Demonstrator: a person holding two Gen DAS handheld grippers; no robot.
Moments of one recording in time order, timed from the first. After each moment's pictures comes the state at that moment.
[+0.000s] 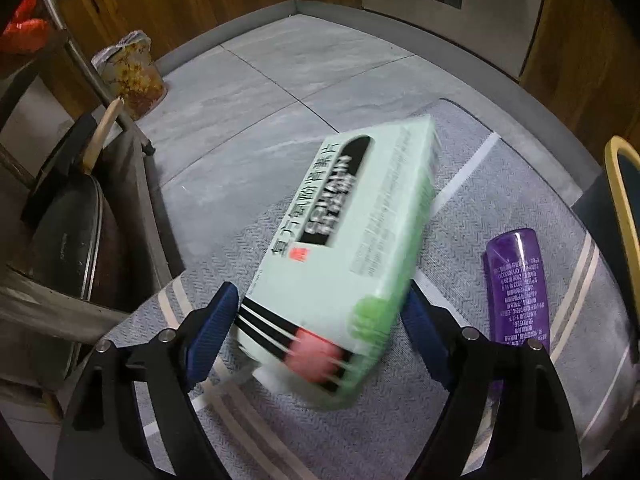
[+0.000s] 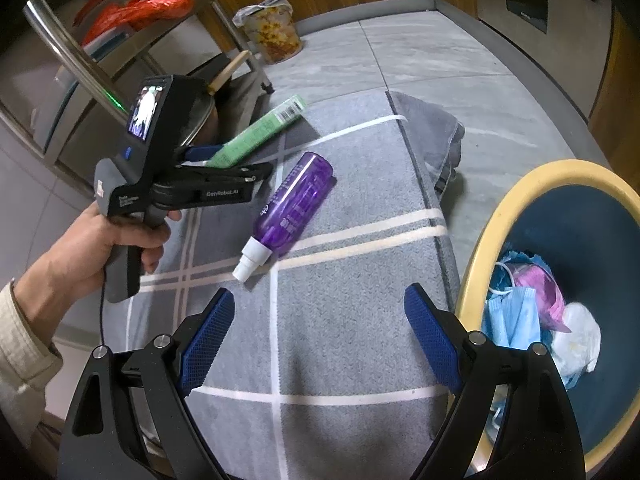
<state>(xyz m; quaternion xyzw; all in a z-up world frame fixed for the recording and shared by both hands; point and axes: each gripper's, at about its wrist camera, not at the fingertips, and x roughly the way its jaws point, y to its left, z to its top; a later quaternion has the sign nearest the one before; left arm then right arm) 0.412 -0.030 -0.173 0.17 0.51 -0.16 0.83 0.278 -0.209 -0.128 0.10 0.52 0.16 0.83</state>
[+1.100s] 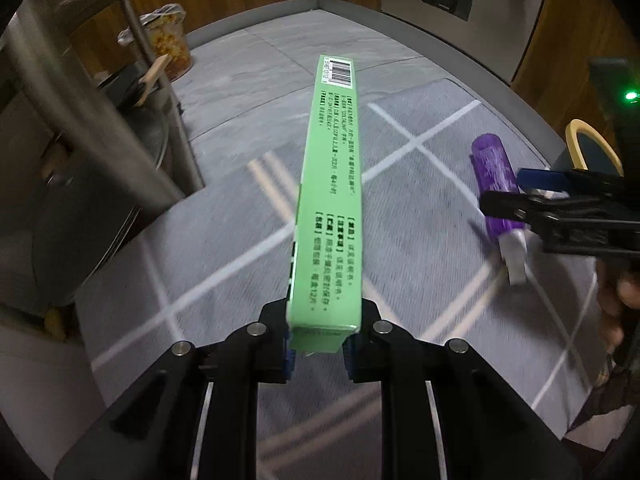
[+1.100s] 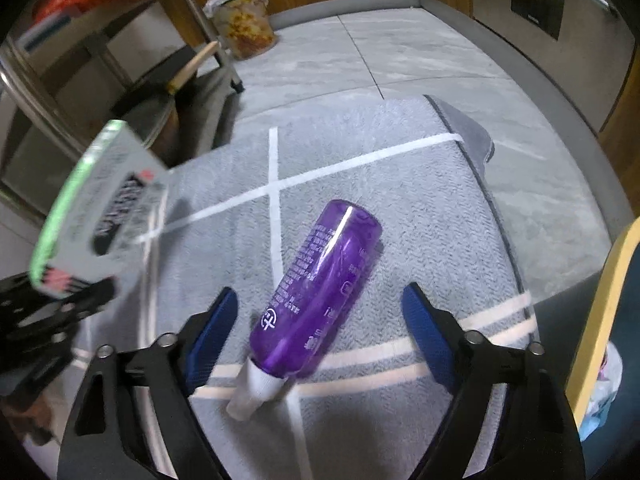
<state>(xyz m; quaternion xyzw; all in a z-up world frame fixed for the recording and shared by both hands) 0.328 0.062 -0.140 0.13 0.52 -0.15 0.83 0.357 -0.137 -0.179 0.07 0.52 0.09 0.84</state>
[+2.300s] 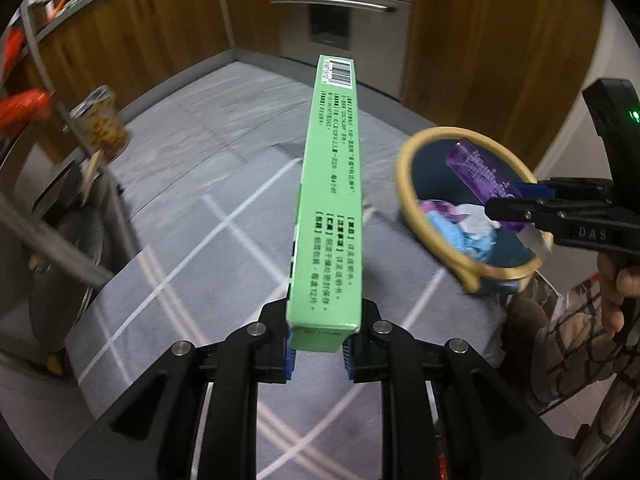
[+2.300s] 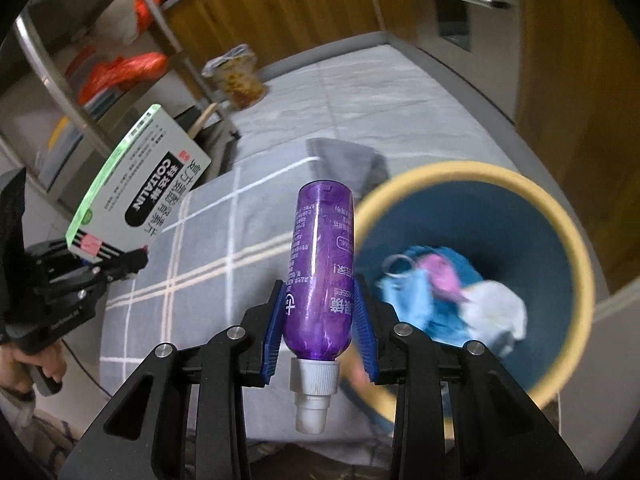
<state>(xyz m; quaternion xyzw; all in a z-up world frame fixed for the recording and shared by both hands) 0.240 -0.095 -0.054 0.17 0.45 -0.27 0.83 0.212 -0.312 -0.079 0.14 0.47 0.09 0.87</state>
